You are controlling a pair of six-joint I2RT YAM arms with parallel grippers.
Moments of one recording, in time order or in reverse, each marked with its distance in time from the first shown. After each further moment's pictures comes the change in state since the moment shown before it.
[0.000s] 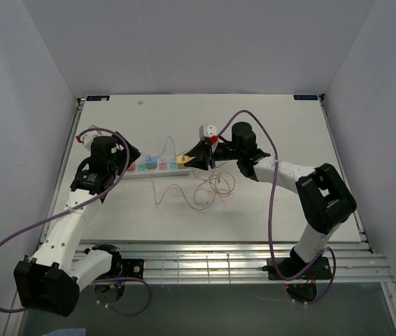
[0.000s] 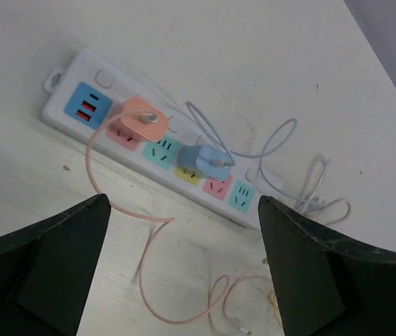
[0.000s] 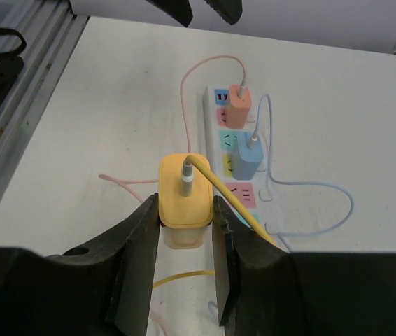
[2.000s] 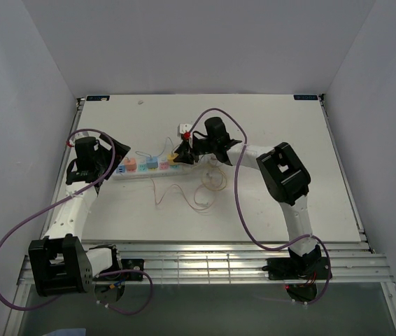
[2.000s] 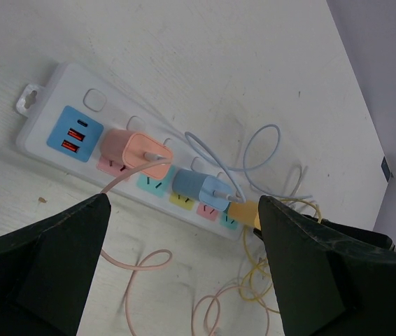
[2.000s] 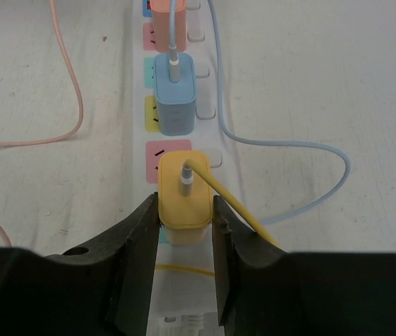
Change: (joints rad) left arm 0.332 0.142 -0.116 0.246 0.367 -0.024; right arm 0.022 0.498 0.438 -0.258 0.088 -0.225
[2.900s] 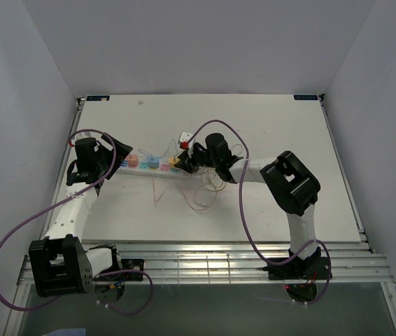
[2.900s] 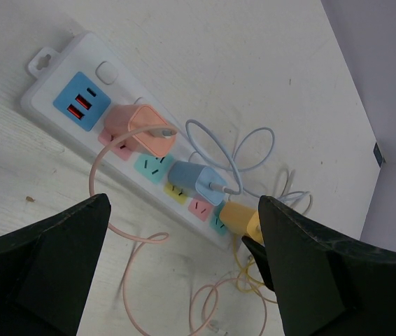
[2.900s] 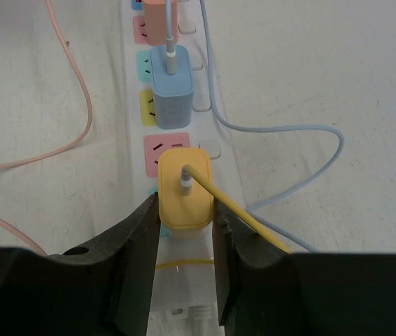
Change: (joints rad) left arm 0.000 -0.005 -0.017 0.029 0.049 0.008; right arm 0.098 -0.155 -0.287 0.208 0.354 0.163
